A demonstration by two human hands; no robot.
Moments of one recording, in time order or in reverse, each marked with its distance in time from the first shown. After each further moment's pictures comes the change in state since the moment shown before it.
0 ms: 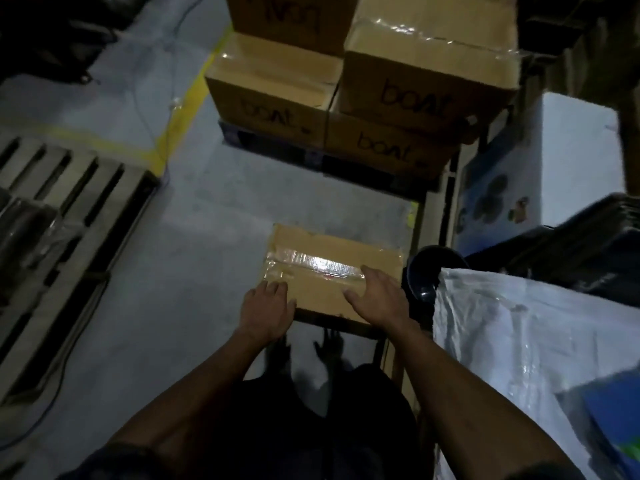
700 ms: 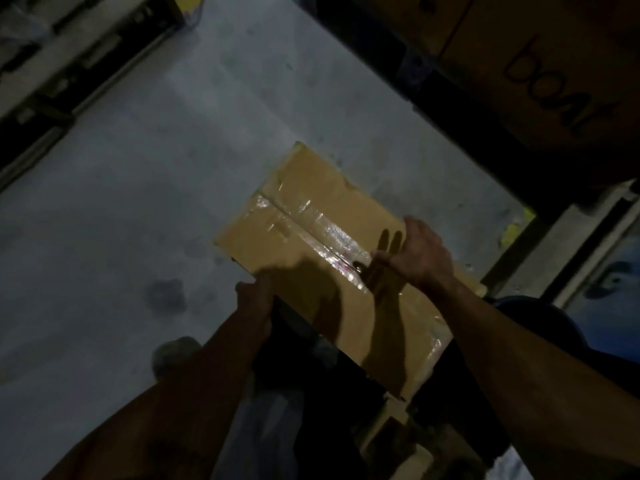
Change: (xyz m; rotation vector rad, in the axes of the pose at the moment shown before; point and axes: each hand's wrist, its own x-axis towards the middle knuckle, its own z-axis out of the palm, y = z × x) left_hand 0.232 0.024 0.302 -1.906 0.146 -1.348; right_hand 0.354 0.102 0.161 -0.238 -0.187 -0.207
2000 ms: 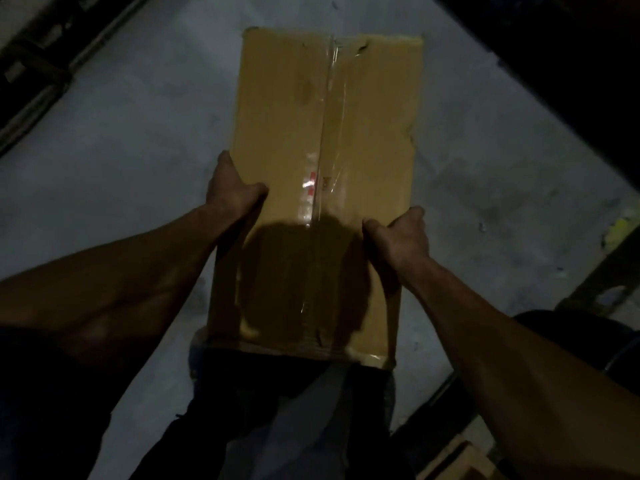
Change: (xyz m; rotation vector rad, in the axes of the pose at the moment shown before) left_hand 0.147 0.164 -0.047 0.654 0.083 0.719; right_hand 0.089 -0.120 0.139 0.512 -0.008 0.233
